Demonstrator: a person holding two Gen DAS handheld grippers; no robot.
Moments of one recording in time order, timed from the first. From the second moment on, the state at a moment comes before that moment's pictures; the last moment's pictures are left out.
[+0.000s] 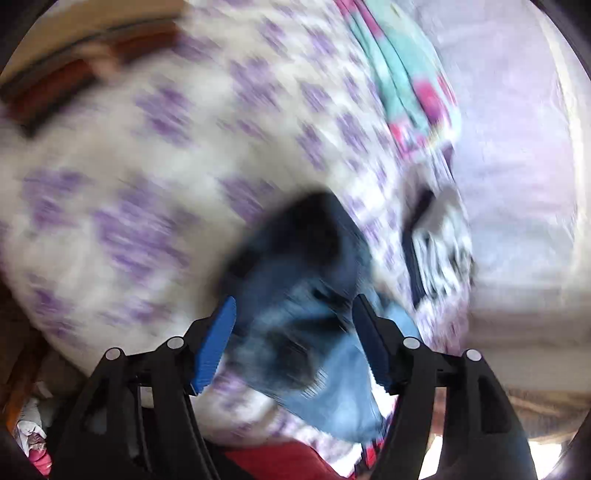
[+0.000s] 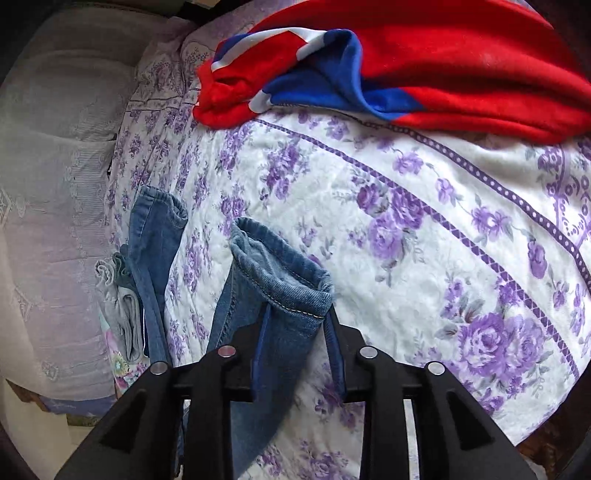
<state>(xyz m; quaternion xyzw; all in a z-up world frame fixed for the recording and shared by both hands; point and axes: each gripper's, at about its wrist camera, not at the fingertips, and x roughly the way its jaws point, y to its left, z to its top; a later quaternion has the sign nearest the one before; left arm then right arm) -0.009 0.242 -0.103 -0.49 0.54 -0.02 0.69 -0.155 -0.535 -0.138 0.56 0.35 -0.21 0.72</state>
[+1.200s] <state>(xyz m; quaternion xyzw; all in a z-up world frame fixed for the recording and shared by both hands) 0.072 0.178 -0.126 -0.48 0.57 -0.06 0.66 0.112 -0.478 -0.082 0.41 0.36 -0.03 0.84</state>
